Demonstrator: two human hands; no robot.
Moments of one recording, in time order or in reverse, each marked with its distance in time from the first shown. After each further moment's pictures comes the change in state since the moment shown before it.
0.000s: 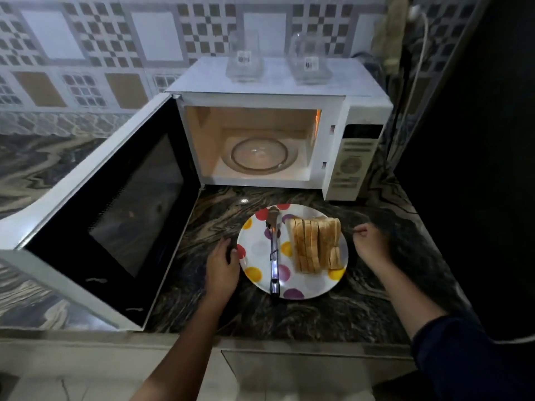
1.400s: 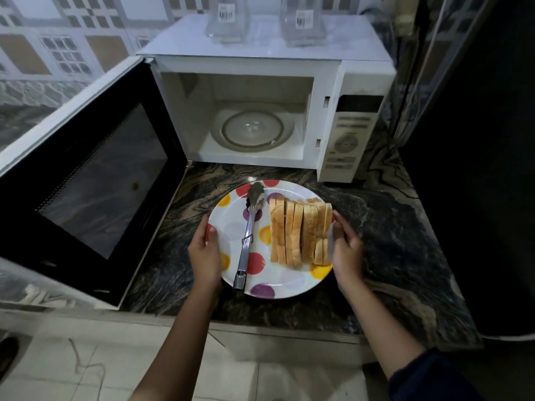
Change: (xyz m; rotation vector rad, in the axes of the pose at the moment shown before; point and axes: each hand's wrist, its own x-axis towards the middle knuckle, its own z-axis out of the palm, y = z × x) left_hand -0.028 0.042 0.005 -0.646 0.234 -0.226; right_hand -0.040 0.016 0.026 0.795 -0.020 -0.015
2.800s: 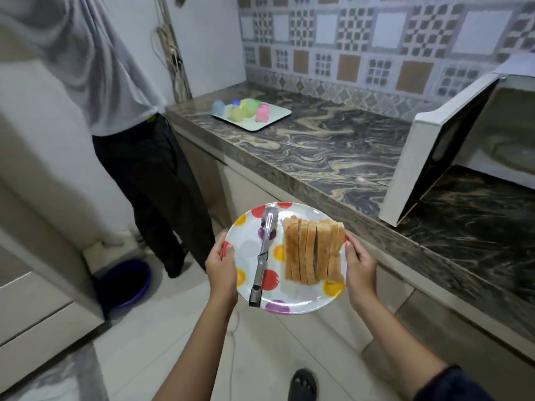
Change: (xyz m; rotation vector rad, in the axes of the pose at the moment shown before) left_hand -0.193 0.004 -0.493 -0.229 0.673 -0.009; right_hand -0.427 0.040 0.183 -0.027 -0.766 -0.048
